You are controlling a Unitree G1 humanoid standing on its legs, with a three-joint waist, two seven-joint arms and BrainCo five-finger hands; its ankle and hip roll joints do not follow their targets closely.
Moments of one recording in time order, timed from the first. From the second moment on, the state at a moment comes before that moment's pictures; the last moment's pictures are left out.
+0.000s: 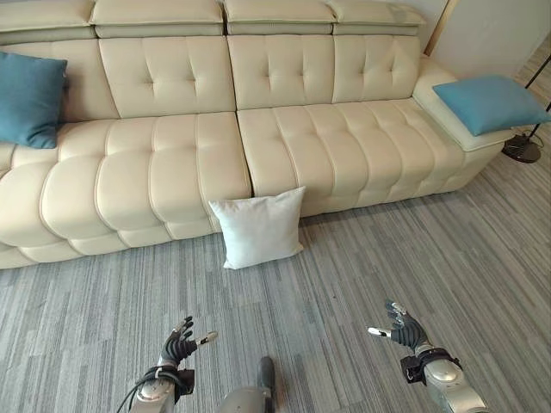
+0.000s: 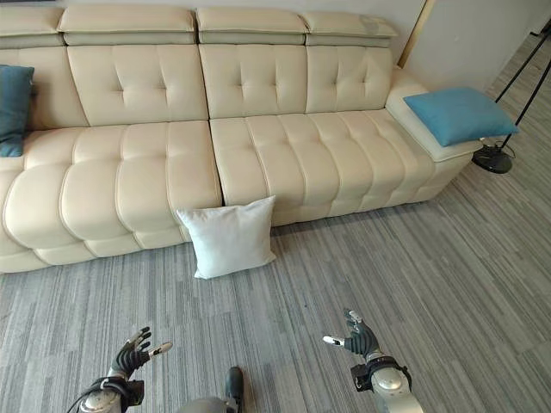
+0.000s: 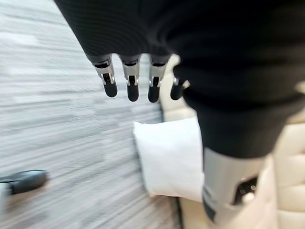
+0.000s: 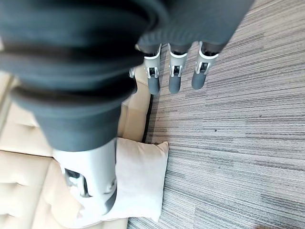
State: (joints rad) left arm 0.04 0.36 -0.12 0.84 -0.30 -0.23 0.04; right arm 0.04 -0.38 0.26 0.65 0.18 -0.16 -0.03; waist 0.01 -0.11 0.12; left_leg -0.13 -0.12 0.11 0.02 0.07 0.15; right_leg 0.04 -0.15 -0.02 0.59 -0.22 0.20
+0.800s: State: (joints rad) left arm 0.09 0.30 -0.16 0.82 -0.29 -0.23 0.03; right arm 0.04 -0.46 0.22 0.63 0.18 -0.15 -0.04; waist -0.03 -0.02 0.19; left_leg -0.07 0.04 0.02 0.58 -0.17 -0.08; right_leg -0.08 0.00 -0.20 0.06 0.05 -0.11
